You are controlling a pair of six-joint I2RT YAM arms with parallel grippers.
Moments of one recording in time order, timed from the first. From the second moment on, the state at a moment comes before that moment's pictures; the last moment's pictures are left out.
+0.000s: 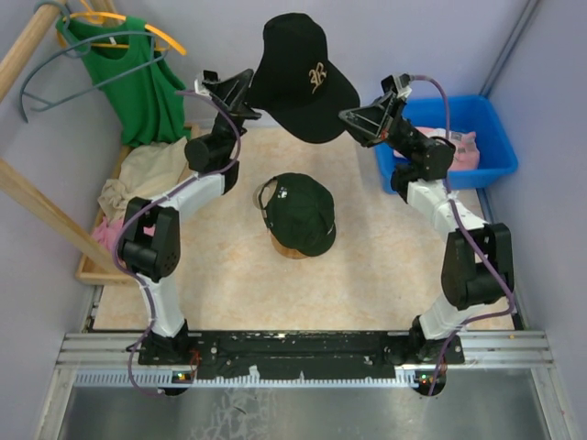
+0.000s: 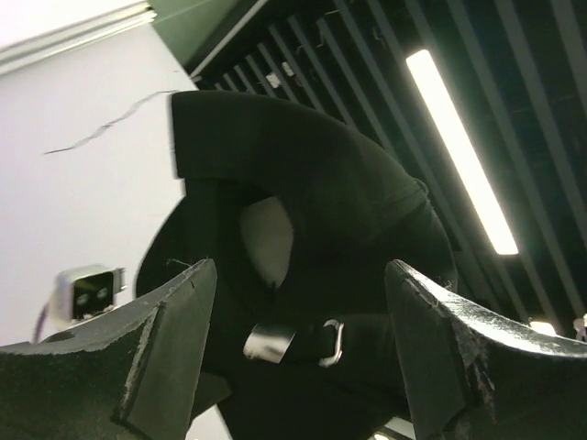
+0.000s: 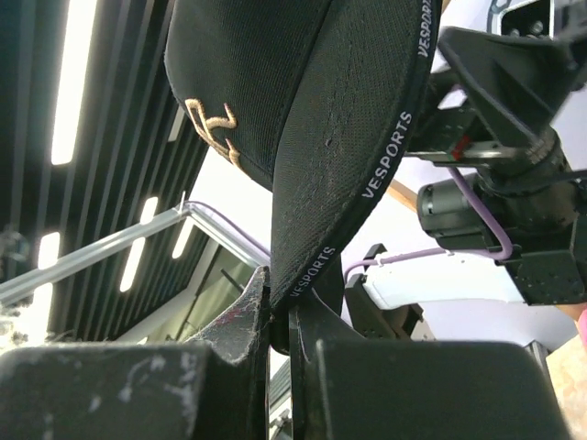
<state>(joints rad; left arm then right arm) -0.39 1.91 1.42 1.52 0.26 -1.95 0.20 1.60 1.20 1.42 -0.85 2.09</state>
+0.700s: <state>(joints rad) -0.39 1.93 1.48 1.52 0.13 -1.99 0.13 1.60 0.98 1.46 -0.92 2.09</state>
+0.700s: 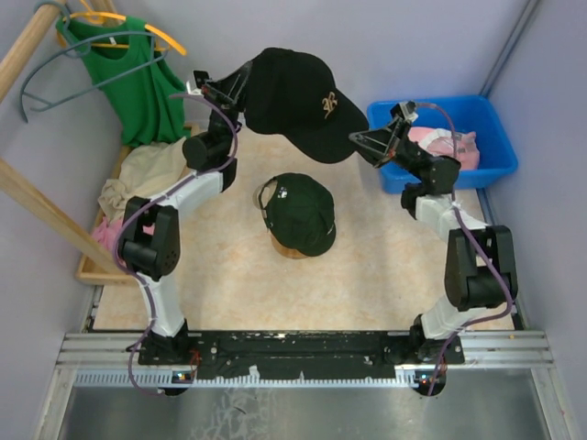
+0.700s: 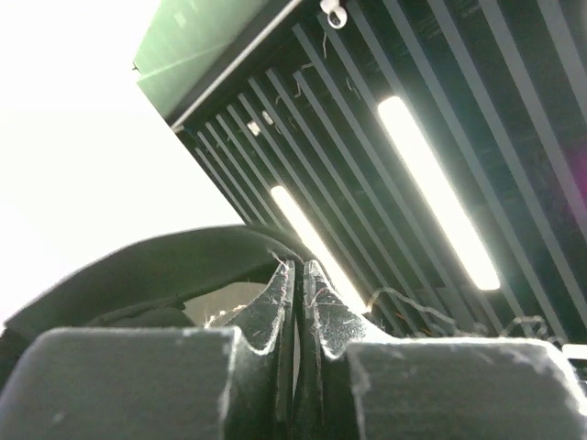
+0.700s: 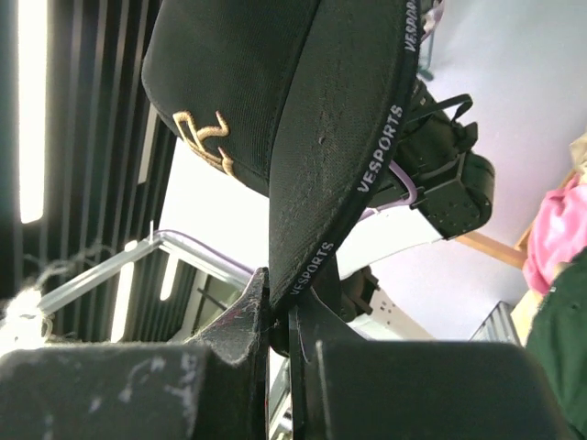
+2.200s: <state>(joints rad) -0.09 1.35 0.65 1.31 0.85 -1.73 0.00 1.51 1.04 1.26 -1.12 2.09</state>
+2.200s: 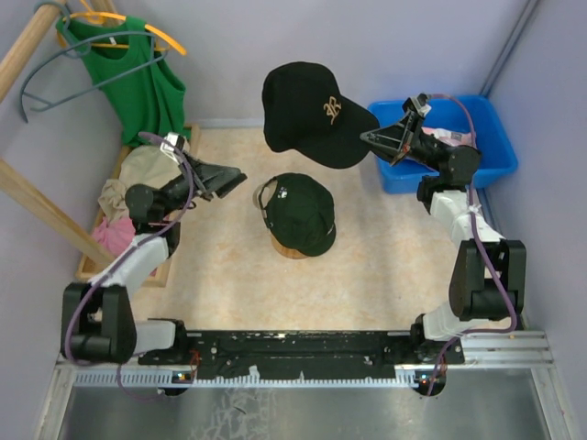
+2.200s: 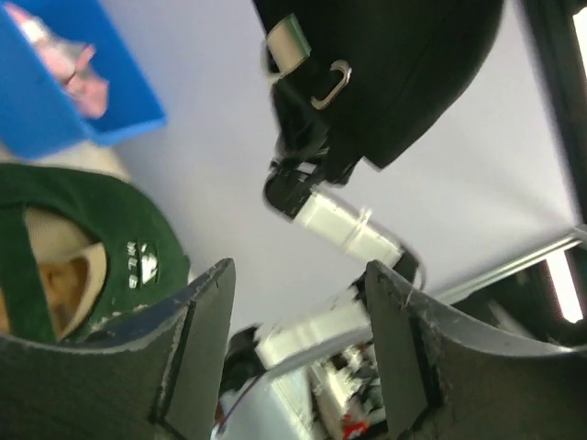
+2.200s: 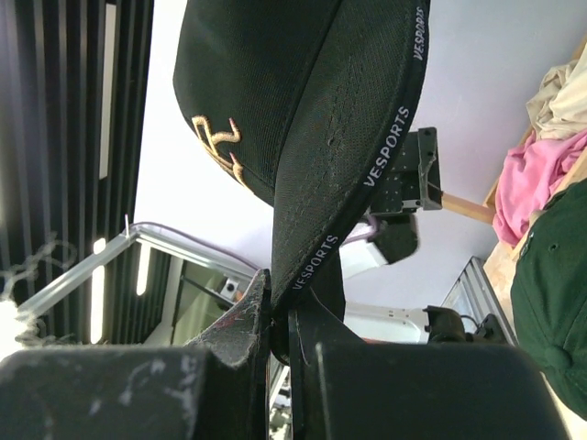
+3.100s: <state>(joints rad) -0.19 1.30 0.93 0.01 0.82 -0.63 0.00 1.52 1.04 1.30 -1.12 2.09</state>
